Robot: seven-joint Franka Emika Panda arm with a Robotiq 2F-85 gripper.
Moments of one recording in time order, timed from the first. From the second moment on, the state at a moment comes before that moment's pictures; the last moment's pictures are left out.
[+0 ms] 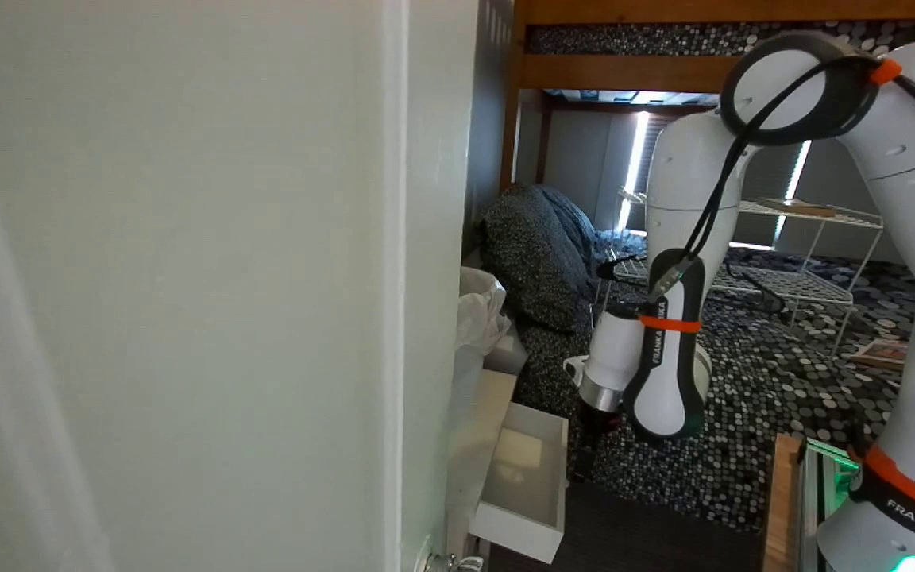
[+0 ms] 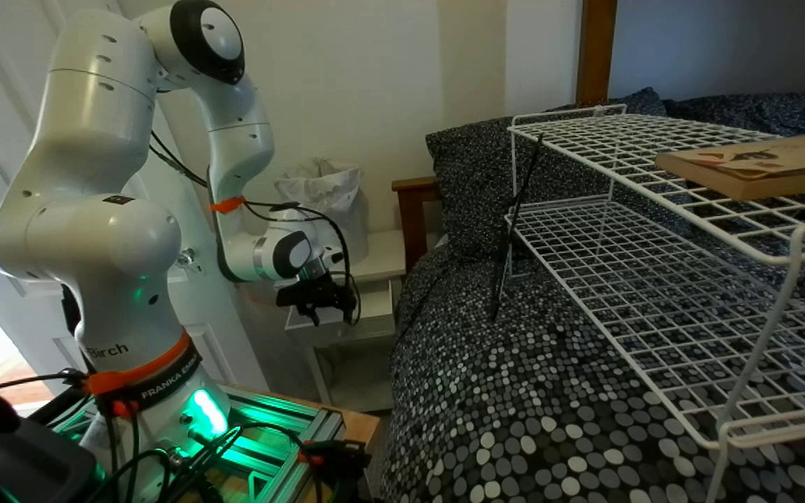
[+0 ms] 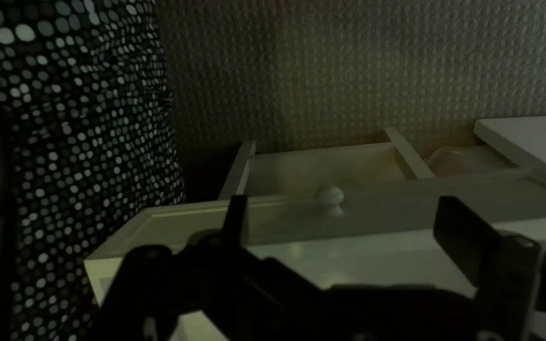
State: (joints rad) arm 0.12 0.58 -0.13 -2.66 -0.09 3.36 -0.18
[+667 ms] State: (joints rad) arm 0.03 0.20 0.02 -2.70 -0.04 3.16 -0.01
